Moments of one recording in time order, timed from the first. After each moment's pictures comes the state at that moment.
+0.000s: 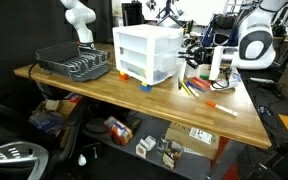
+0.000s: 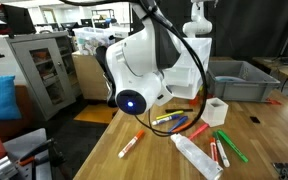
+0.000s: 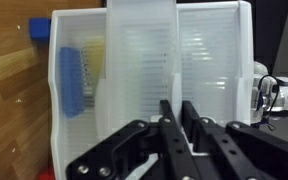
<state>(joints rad) 0.01 0.47 -0.16 -2.26 2.30 1.93 -1.18</state>
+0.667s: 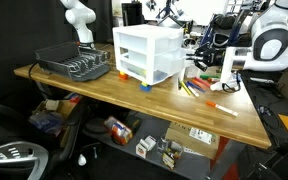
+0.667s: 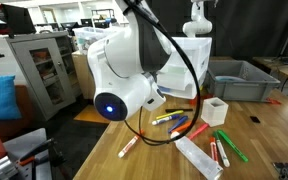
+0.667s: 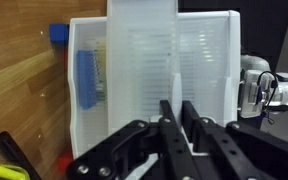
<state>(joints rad) 0.01 0.37 -0.18 -2.41 2.30 1.93 -1.21</state>
